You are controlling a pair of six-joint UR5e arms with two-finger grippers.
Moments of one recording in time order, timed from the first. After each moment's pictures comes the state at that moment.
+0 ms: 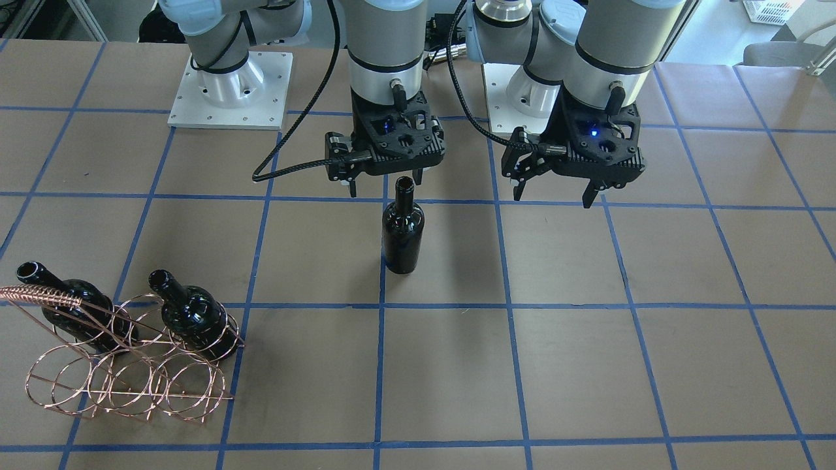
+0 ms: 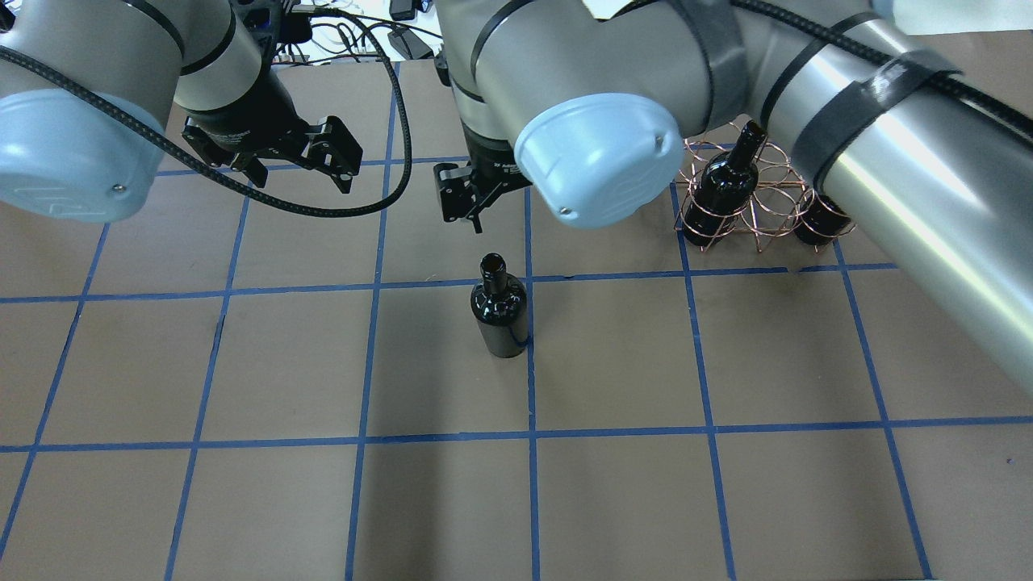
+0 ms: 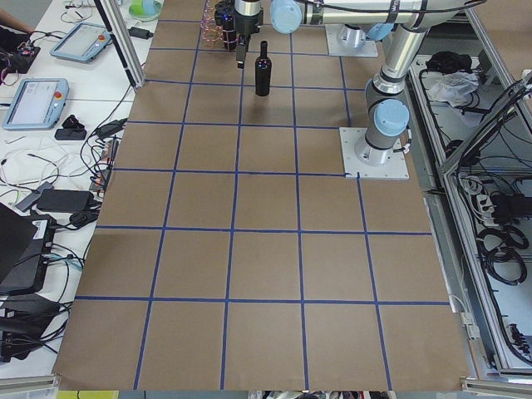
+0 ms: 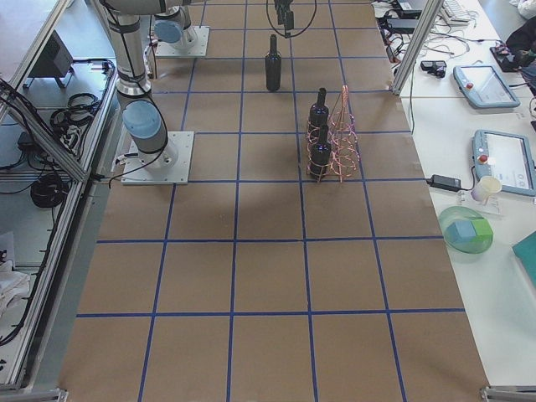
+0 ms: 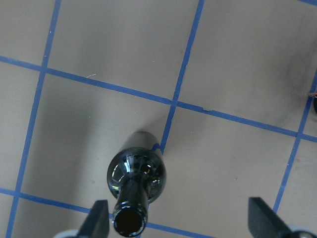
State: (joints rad) left arm -1.61 -1.59 -1.63 -1.38 1.59 0.08; right arm 2.04 -1.32 1.42 -1.70 -1.60 0.20
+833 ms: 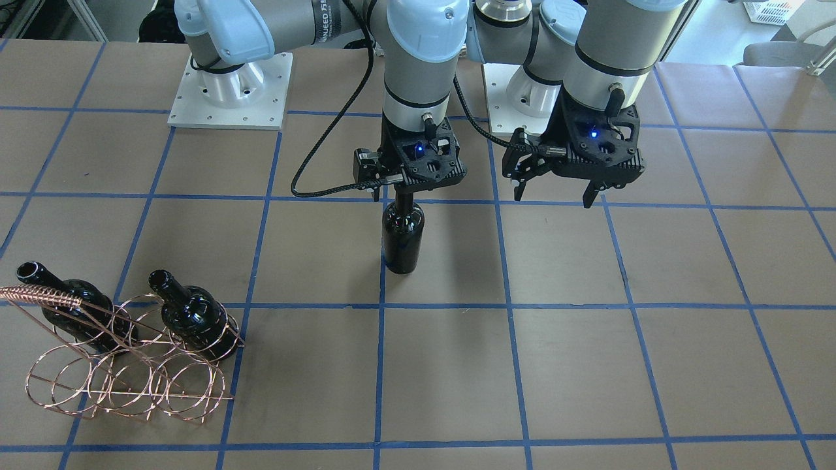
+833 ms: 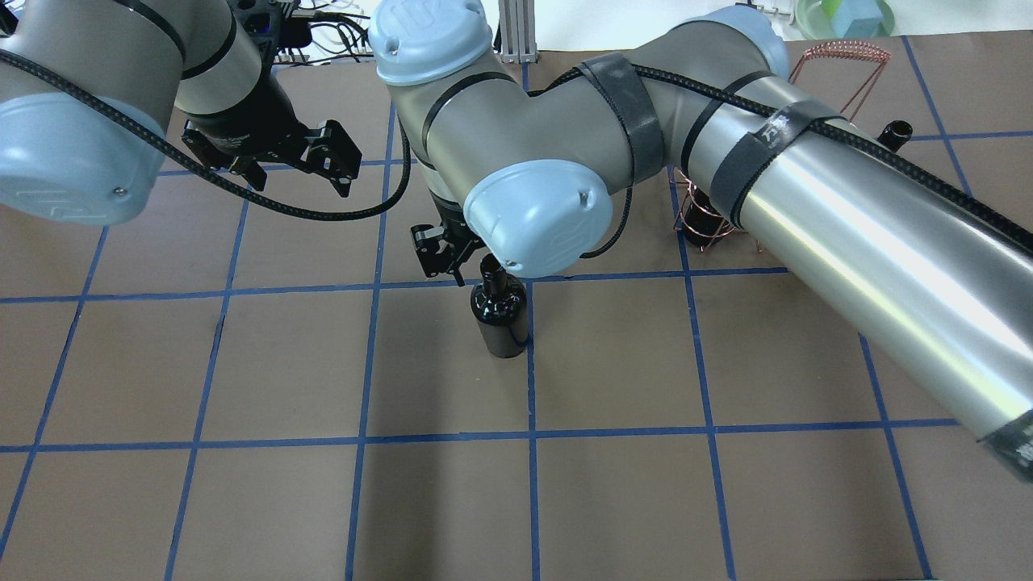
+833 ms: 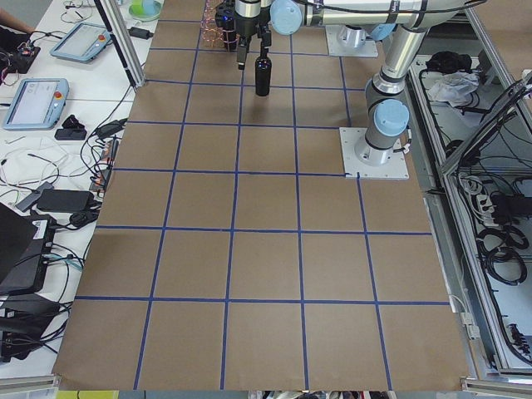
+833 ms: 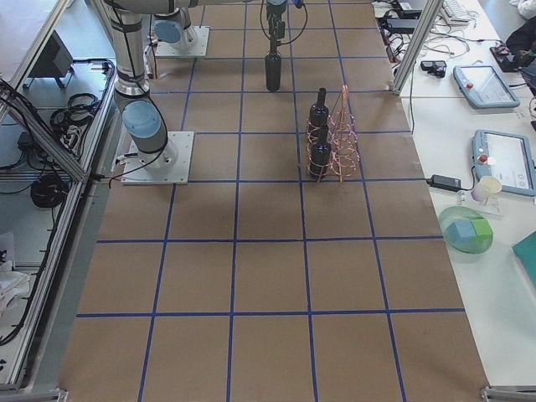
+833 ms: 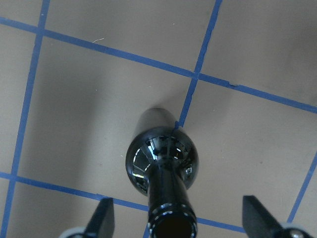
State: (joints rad) left arm -1.61 -1.59 -1.63 -1.38 1.59 0.08; right arm 2.08 -1.28 1.46 -1.70 -1.60 0.23
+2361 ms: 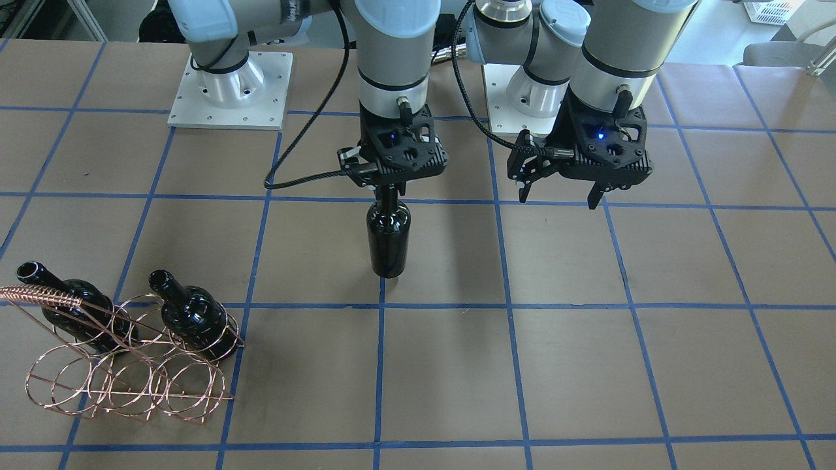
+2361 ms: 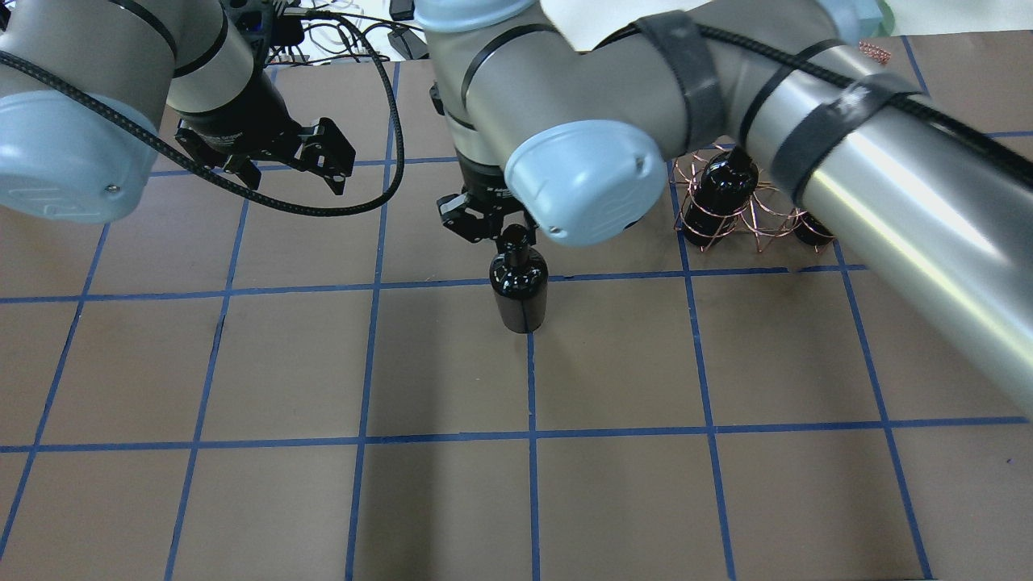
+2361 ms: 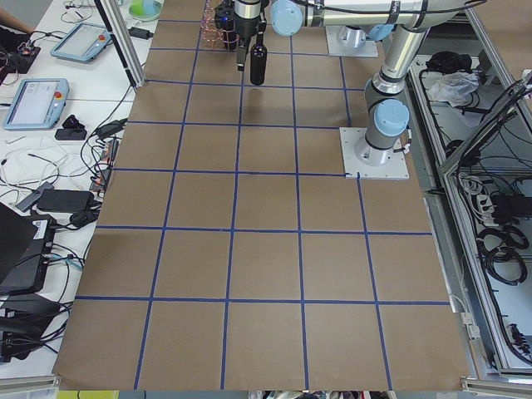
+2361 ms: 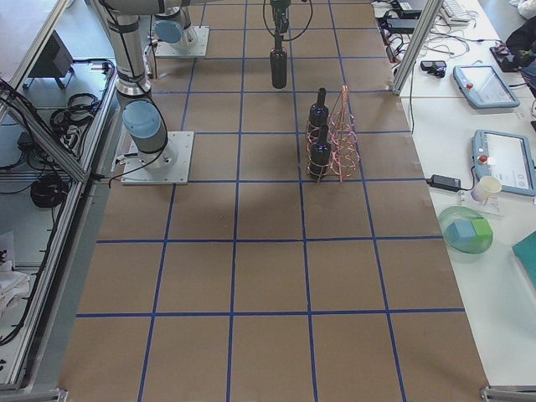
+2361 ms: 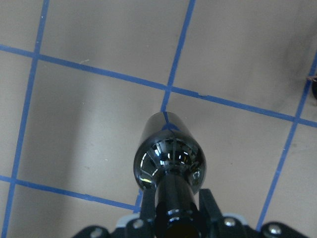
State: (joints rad) left arm -1.60 -1.59 -1.63 -1.38 1.59 0.08; right arm 1.98 -1.38 1.44 -1.64 -1.59 0.16
